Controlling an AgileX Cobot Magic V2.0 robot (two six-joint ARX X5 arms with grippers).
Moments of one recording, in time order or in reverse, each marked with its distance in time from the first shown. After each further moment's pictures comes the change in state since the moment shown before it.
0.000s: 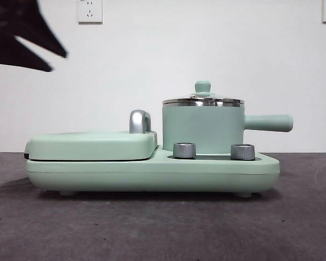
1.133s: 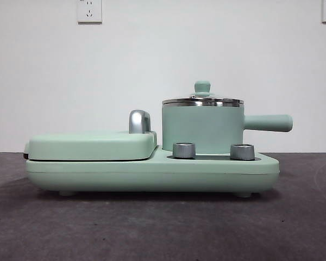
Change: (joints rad) left arm 0.012 -0.713 -0.251 -0.319 -0.194 -0.111; right arm 0.000 -0.002 0.000 0.000 -0.024 0.015
